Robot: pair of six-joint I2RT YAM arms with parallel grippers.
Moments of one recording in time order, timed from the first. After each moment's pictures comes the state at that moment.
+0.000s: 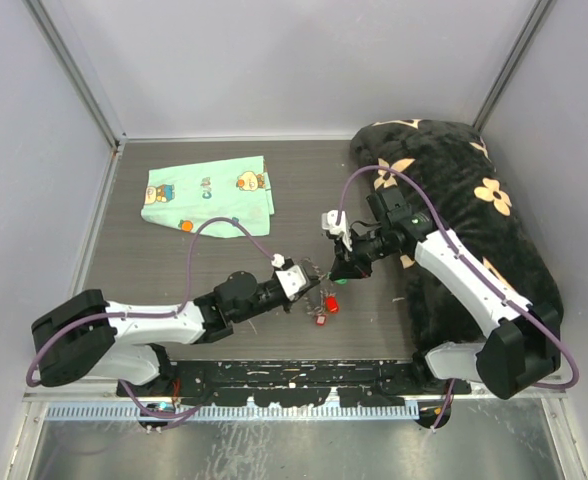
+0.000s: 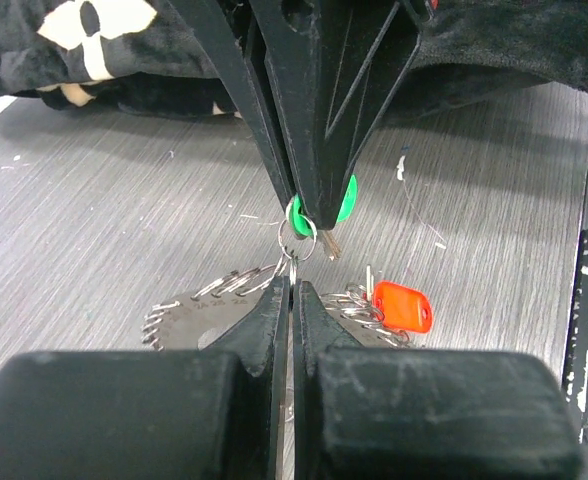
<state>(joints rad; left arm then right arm) -1.10 1.31 0.48 0.76 0.01 0.17 0.42 1.29 1.07 -0.87 -0.86 -0.80</state>
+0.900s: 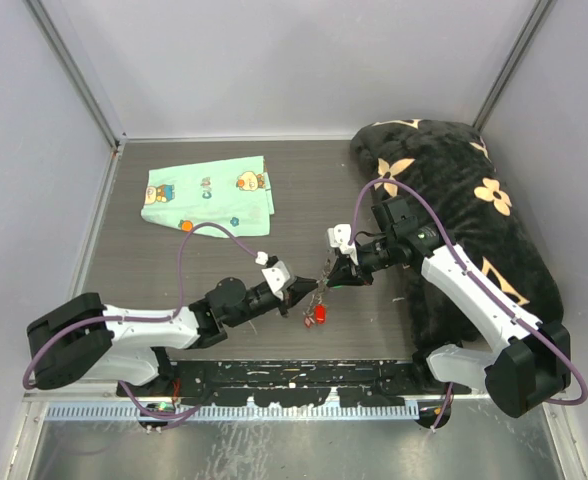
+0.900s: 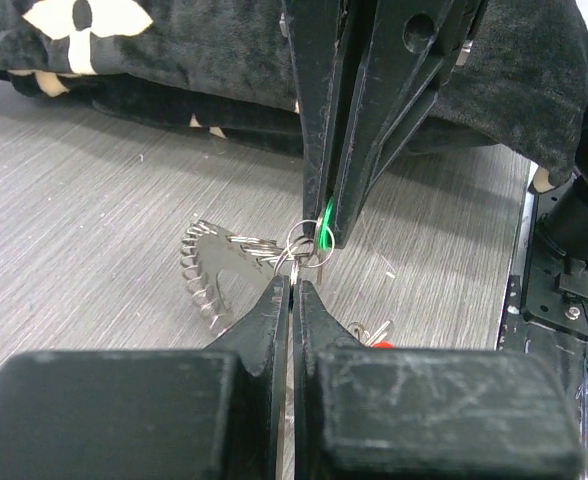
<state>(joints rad) -1.10 1.27 0.40 0.89 0.01 -0.01 0.44 1.18 0.96 -0.80 -0.99 -0.95</state>
